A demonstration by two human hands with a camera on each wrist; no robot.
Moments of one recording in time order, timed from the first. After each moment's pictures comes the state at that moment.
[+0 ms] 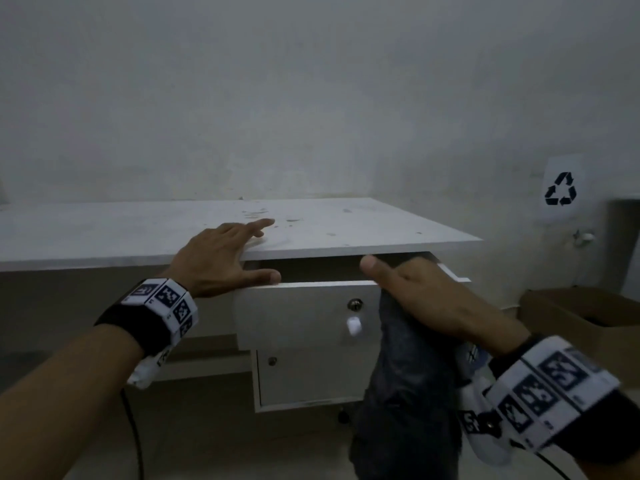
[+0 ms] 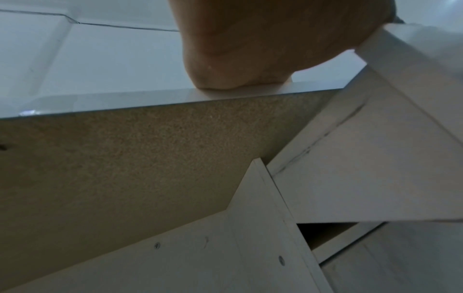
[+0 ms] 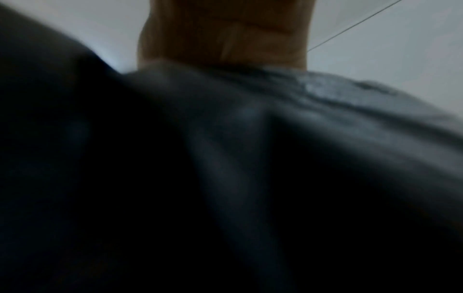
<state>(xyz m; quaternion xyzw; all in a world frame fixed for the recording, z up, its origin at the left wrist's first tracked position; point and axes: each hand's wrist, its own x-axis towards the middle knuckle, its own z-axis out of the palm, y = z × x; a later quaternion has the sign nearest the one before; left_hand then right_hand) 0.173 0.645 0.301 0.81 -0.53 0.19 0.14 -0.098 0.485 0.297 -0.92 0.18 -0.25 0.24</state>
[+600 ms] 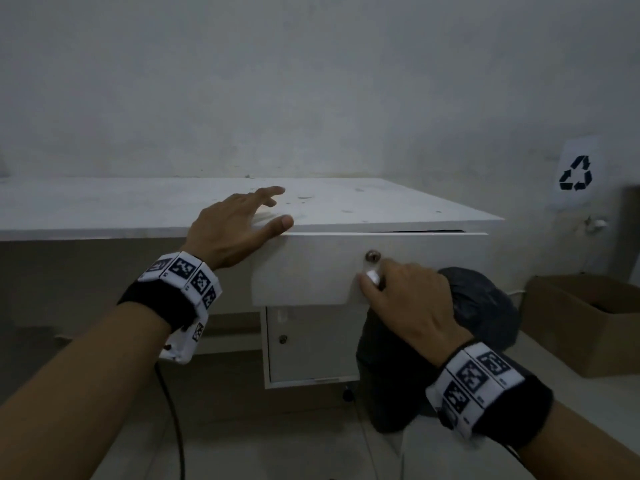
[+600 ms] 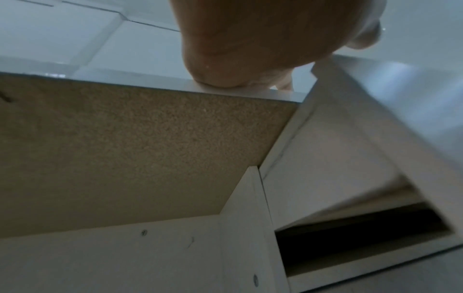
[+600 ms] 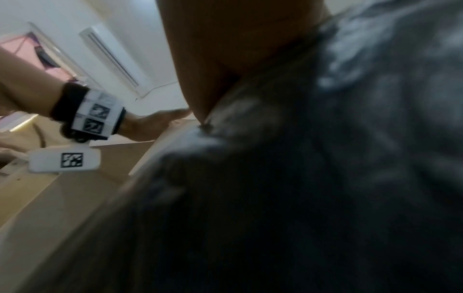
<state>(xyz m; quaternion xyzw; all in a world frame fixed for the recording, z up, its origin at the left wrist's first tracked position) 0.172 0.645 0.299 0.80 -0.52 0.21 0.23 -0.043 0.490 0.231 -0.89 0.29 -0.35 -0.07</state>
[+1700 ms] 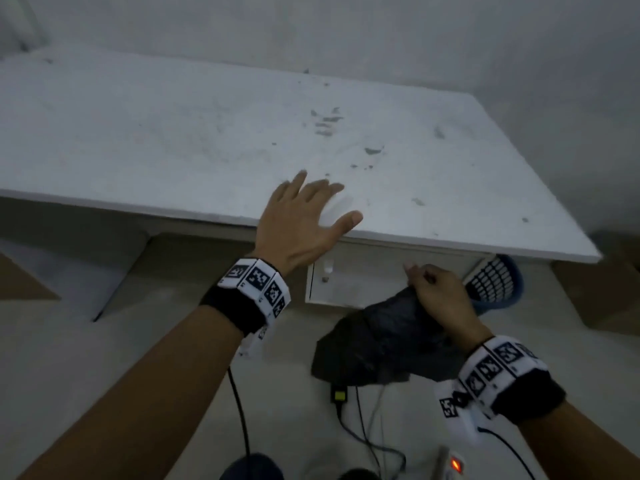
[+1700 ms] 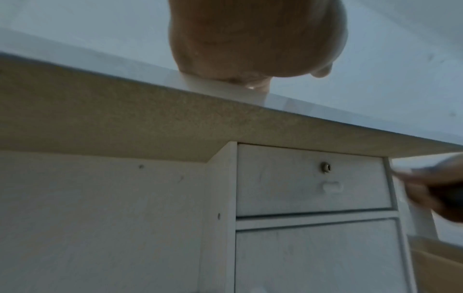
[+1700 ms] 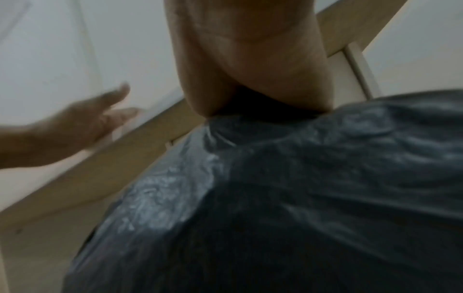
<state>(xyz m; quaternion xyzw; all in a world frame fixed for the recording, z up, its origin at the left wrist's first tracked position) 0.172 0.637 0.317 0.87 -0.43 0.06 0.22 -0.004 0.459 0.253 -0.83 0.36 -0.13 0.40</state>
